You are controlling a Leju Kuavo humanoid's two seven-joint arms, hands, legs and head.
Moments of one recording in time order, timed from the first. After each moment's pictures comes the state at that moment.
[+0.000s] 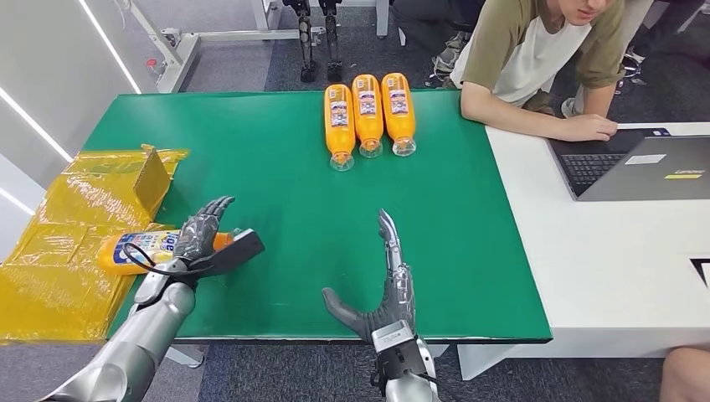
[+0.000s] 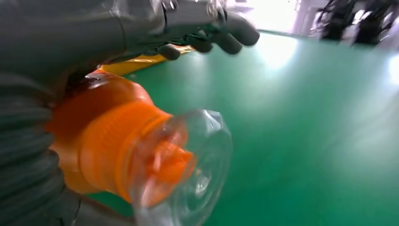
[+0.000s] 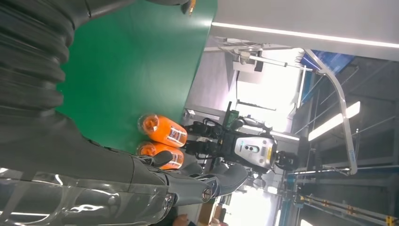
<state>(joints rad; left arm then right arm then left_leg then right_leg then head) -0.59 0.04 -0.19 -0.27 -1.03 0.16 -0.32 -0.14 0.13 0.65 -1.29 0.18 -0.49 -0.69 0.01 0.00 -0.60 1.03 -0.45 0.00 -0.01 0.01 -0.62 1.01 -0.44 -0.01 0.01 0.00</state>
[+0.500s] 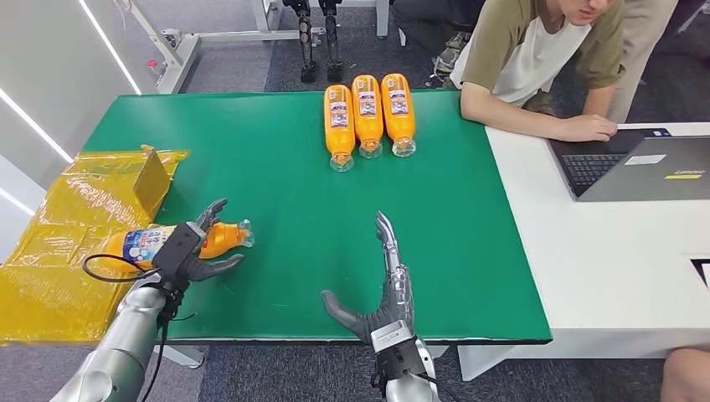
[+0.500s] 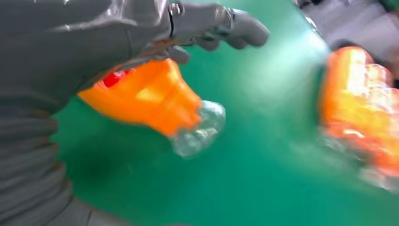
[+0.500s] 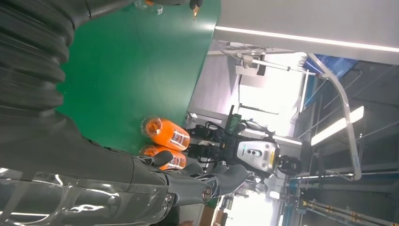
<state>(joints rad) -0.54 0.04 0.12 -0.29 -0.67 -0.42 -0.67 -0.14 0.13 0.65 -1.28 0.18 -0.48 -0.69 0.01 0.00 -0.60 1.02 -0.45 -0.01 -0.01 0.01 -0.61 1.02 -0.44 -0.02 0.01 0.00</state>
